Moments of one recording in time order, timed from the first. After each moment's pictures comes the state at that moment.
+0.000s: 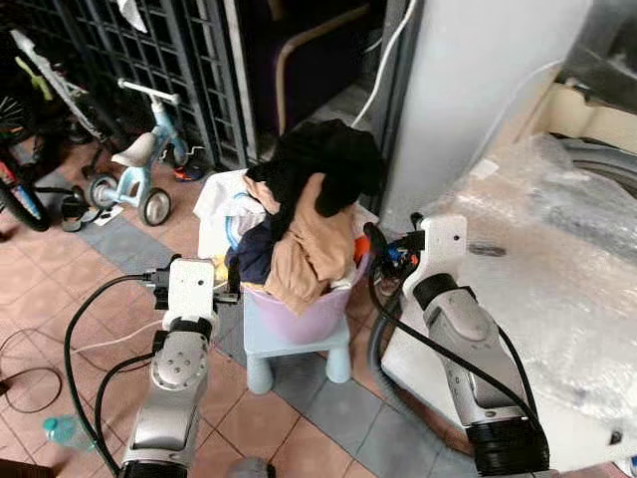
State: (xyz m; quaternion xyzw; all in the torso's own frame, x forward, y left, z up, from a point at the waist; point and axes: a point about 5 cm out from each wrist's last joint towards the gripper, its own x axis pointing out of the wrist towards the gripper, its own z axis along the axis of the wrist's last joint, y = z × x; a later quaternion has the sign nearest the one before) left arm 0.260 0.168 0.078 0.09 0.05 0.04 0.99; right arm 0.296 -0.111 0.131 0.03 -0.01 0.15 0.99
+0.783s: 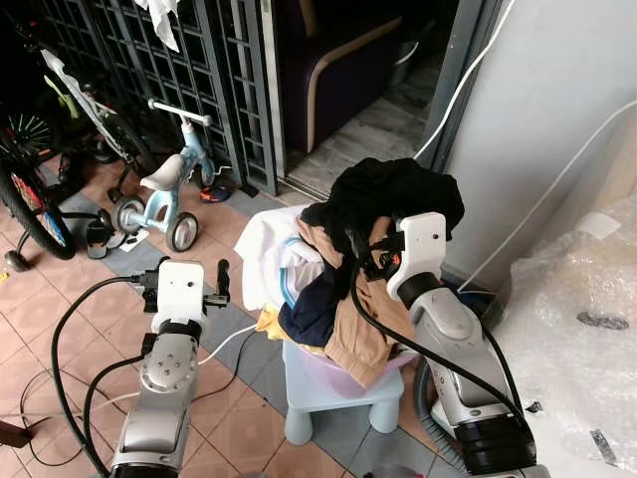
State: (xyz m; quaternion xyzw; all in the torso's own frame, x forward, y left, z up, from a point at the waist) left arm 0.260 0.158 0.077 0.09 0.05 0.01 0.99; right arm 0.296 -0.122 0.126 -0.02 -0.02 0.12 0.99
